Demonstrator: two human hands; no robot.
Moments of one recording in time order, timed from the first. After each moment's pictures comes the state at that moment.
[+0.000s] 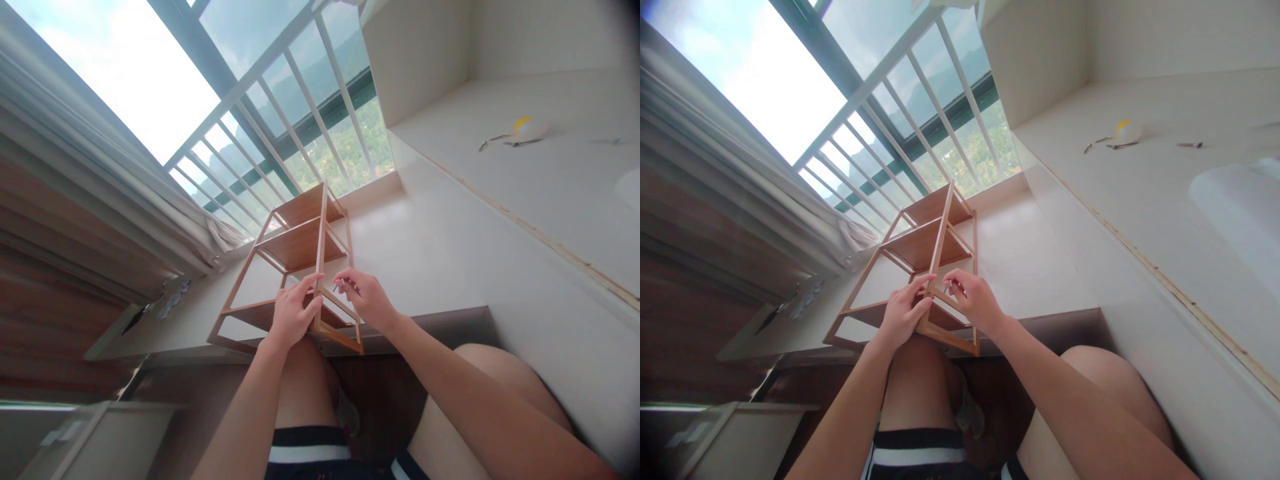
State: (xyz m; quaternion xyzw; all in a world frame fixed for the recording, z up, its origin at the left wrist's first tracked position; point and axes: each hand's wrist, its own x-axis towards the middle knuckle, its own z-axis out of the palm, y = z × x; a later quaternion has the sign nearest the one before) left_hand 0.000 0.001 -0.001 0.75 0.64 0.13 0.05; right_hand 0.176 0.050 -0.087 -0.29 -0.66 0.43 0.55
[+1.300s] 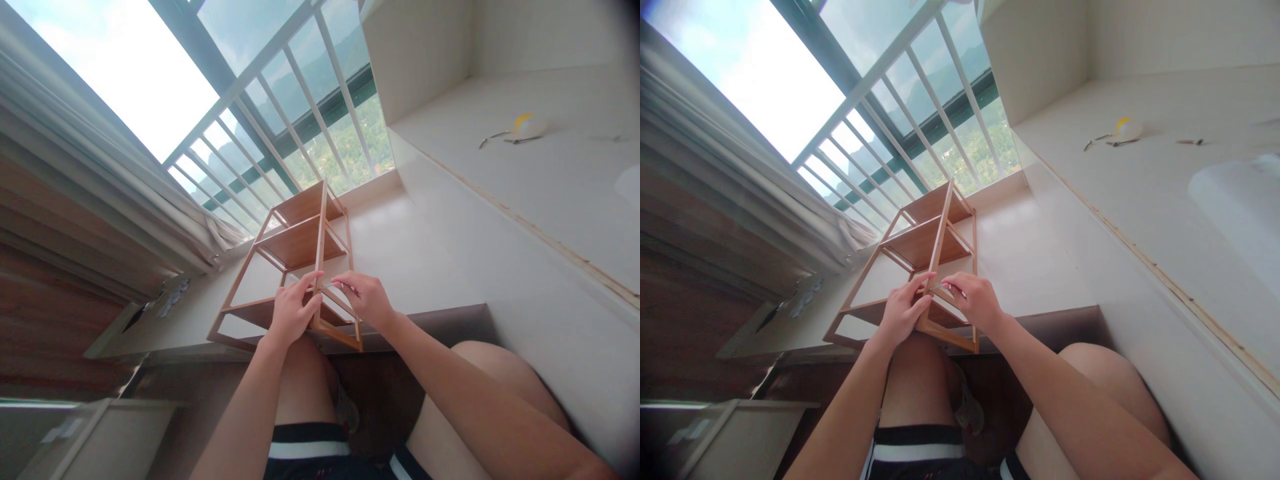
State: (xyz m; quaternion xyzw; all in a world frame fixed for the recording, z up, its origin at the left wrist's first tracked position) left_hand 0.004 0.000 0.003 0.75 0.65 0.12 0.06; right_hand 0.173 0.051 -0.100 -0.28 -0.70 0.32 0.58
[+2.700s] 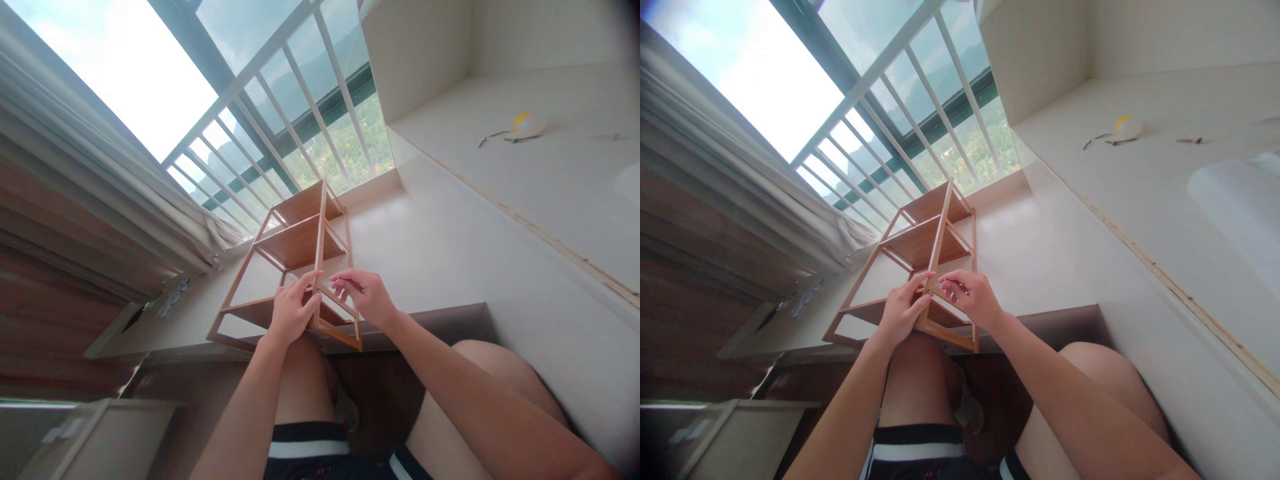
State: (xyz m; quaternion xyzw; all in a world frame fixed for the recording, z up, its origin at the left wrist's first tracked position) left_hand 0.003 0.000 0.003 0.75 0.65 0.12 0.06; right_hand 0.170 0.049 -0.096 -0.21 -0.57 0.53 0.59
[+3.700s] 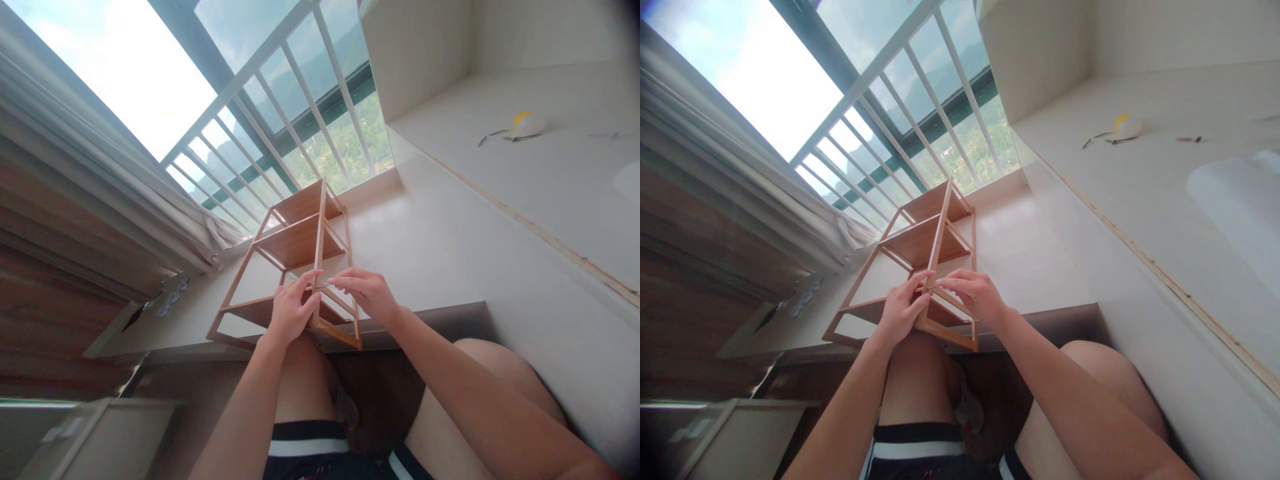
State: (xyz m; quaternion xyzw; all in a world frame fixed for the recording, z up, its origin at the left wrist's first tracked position) left_hand 0.002 0.001 0.001 0.75 0.64 0.13 0.06; right_hand 0.181 0.062 -0.108 -0.14 -0.71 0.29 0.62
